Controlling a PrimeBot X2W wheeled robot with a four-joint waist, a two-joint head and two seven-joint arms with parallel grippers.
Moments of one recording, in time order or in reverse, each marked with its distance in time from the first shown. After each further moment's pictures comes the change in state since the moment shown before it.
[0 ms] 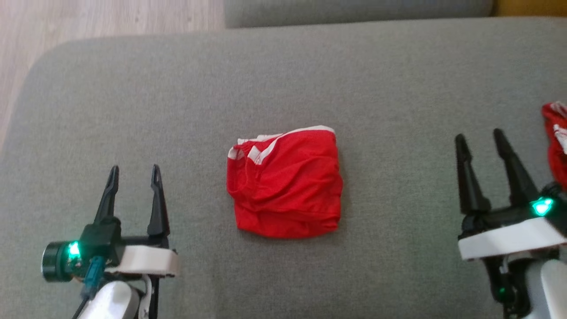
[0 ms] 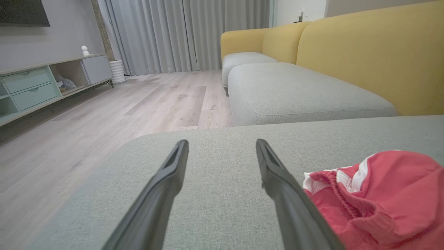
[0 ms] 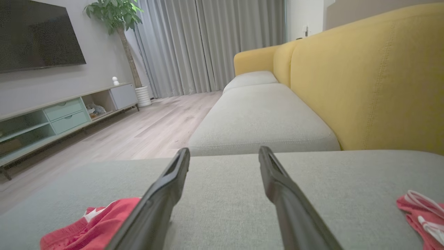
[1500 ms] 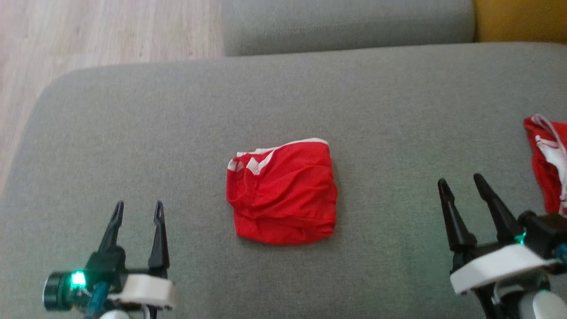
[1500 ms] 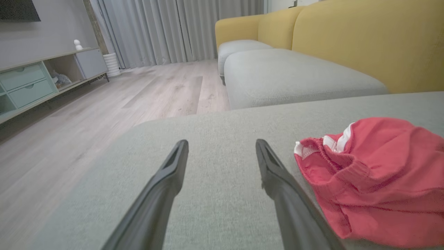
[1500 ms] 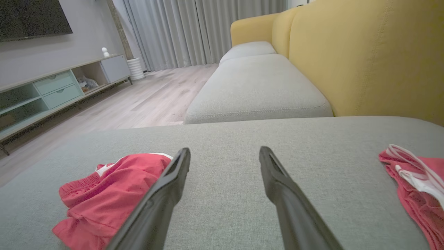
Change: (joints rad) left arm 0.108 0.045 -0.034 0.006 -0.016 0.006 0.018; right arm 0.137 0.030 0.005 -0.026 -0.041 0.000 0.119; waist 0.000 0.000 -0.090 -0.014
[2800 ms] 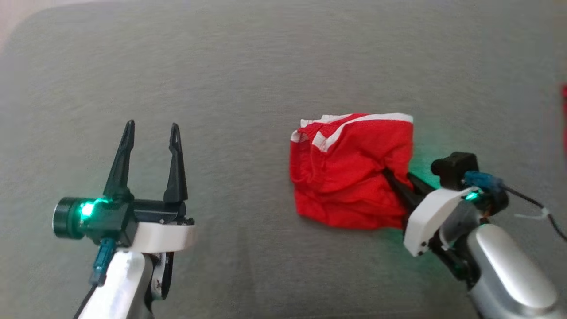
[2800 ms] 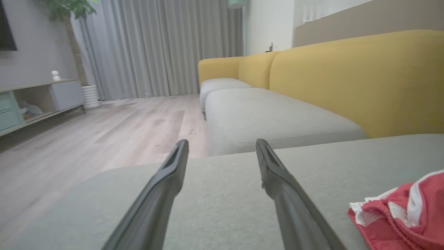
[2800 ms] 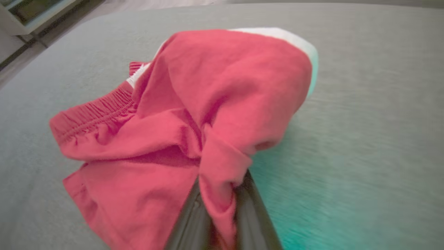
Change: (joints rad) left arm -0.208 -0.131 0.074 -0.021 0.134 -0.109 -0.086; right arm -0.392 -0.119 0.354 0.410 0.133 0.000 0.162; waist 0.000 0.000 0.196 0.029
